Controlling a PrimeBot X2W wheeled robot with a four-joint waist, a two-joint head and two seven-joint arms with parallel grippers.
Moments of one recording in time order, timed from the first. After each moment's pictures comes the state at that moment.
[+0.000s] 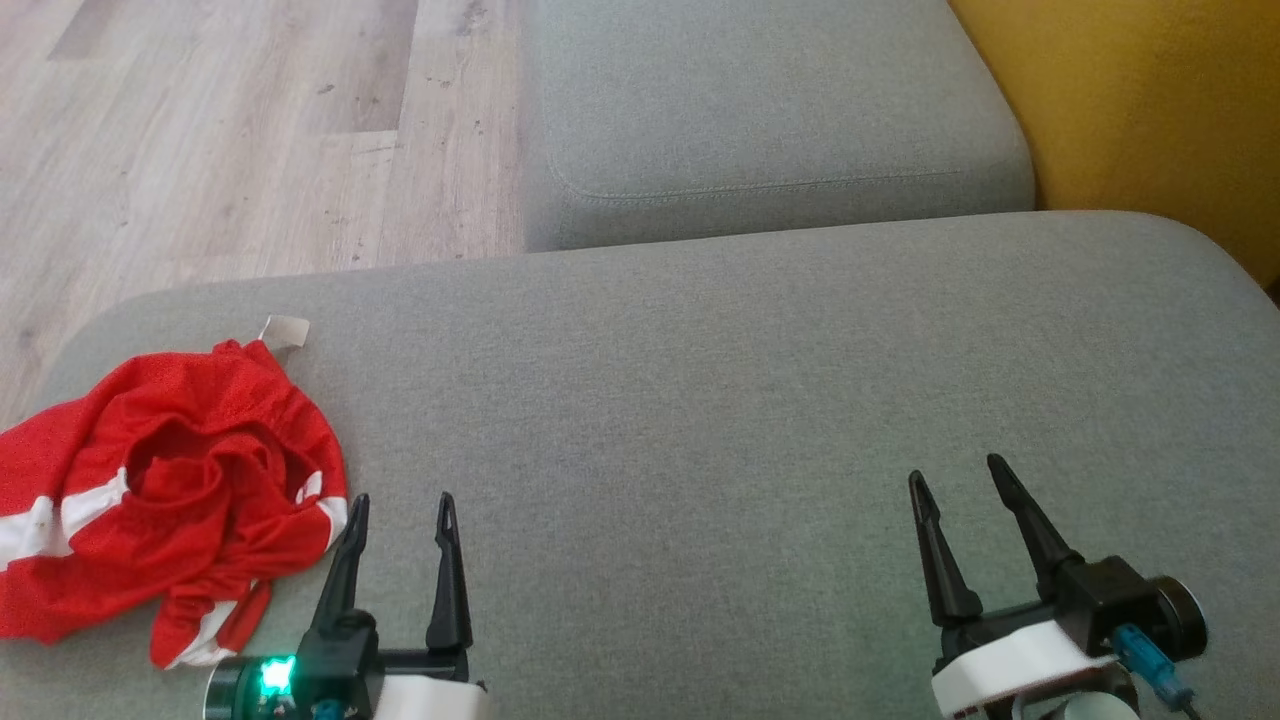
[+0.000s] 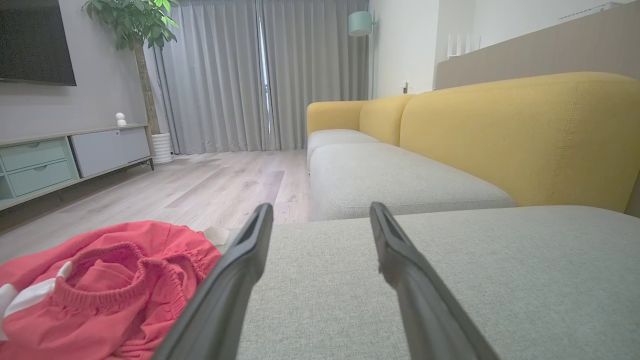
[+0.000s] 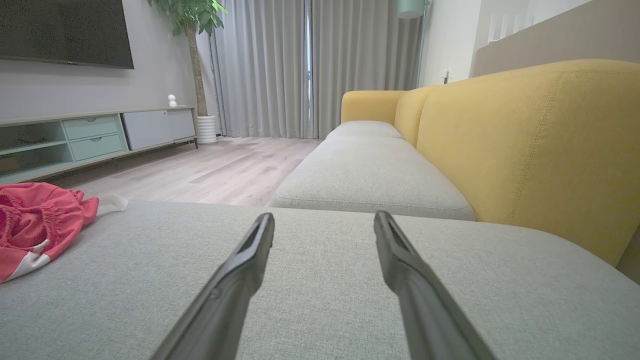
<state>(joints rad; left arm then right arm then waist) 0.07 0.05 -0.23 0.18 -0.10 0.13 -0.25 0.07 -0.04 0.10 0.20 0.02 0.13 -0.25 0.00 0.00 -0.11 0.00</state>
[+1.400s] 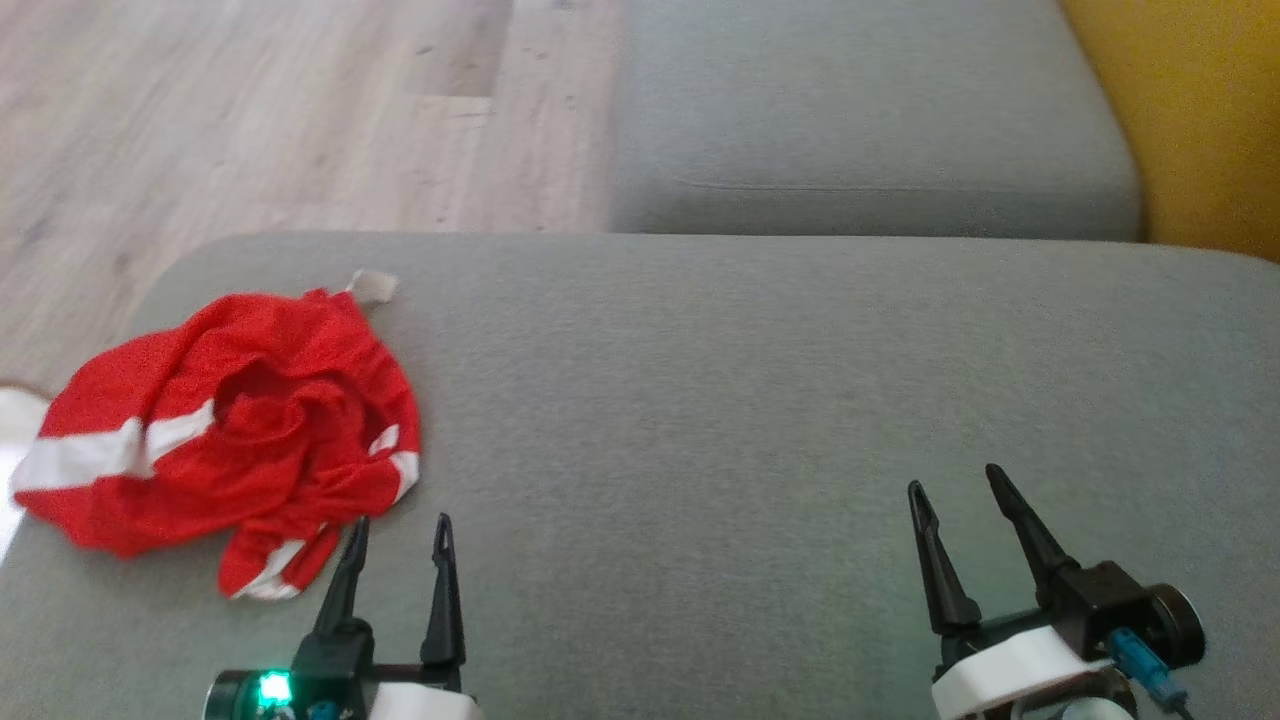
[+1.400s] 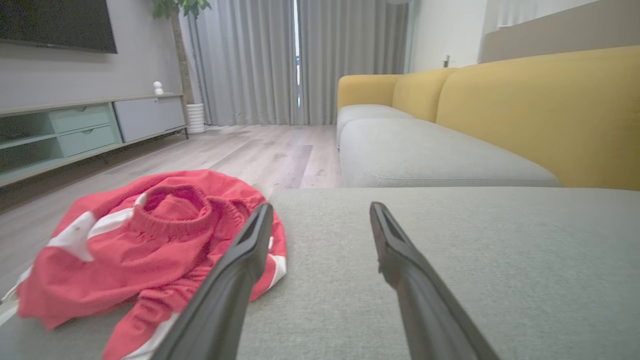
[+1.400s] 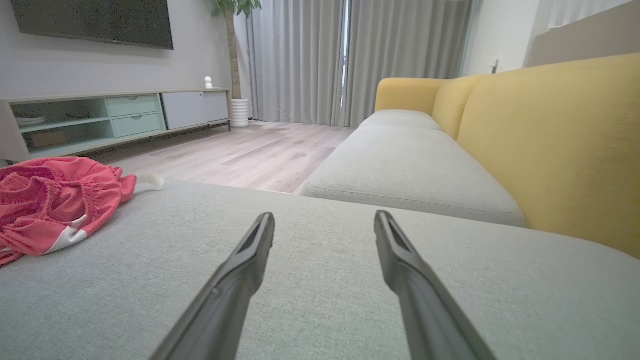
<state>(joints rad) 0.06 0.05 -0.21 0.26 -0.10 0.10 -0.25 0.07 -0.04 0.10 0.23 0.00 0.13 -0.25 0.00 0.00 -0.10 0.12</state>
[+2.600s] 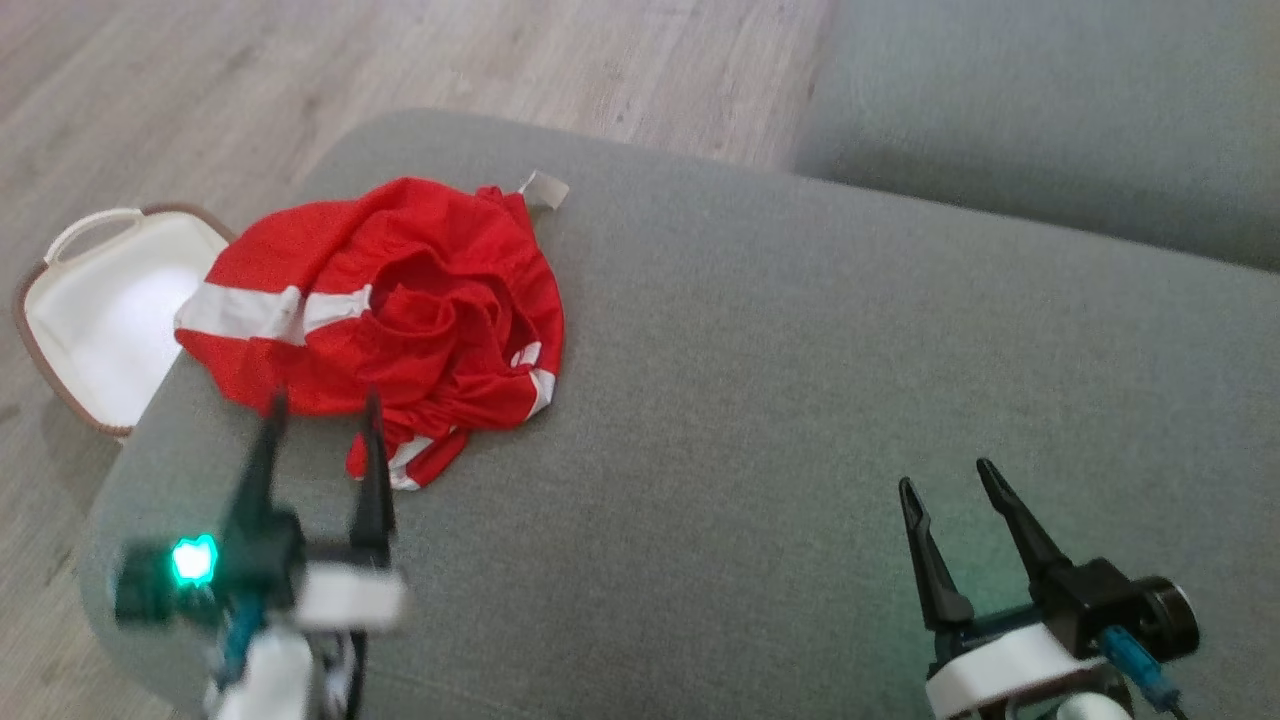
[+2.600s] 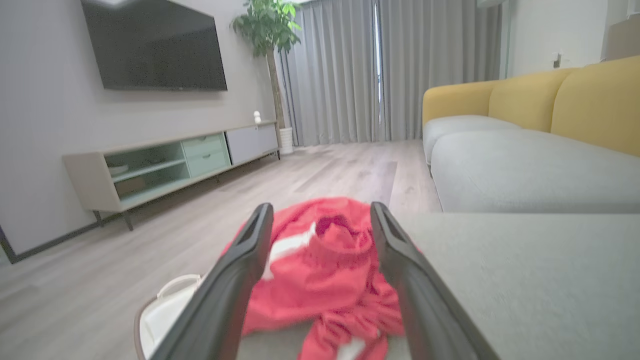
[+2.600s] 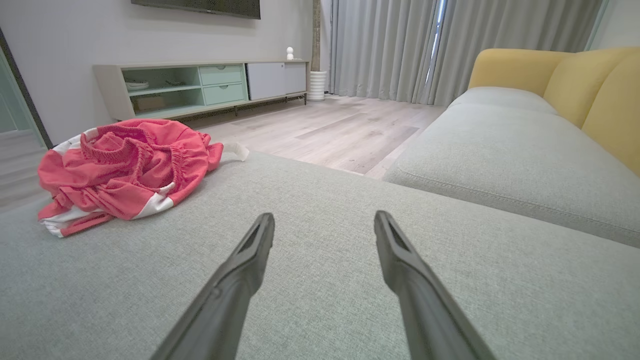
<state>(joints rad) -0.04 0.09 -0.12 0.22 -0.03 0.07 -0.25 0.07 -0.04 0.11 0.23 0.00 0.13 -0.25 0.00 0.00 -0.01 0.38</state>
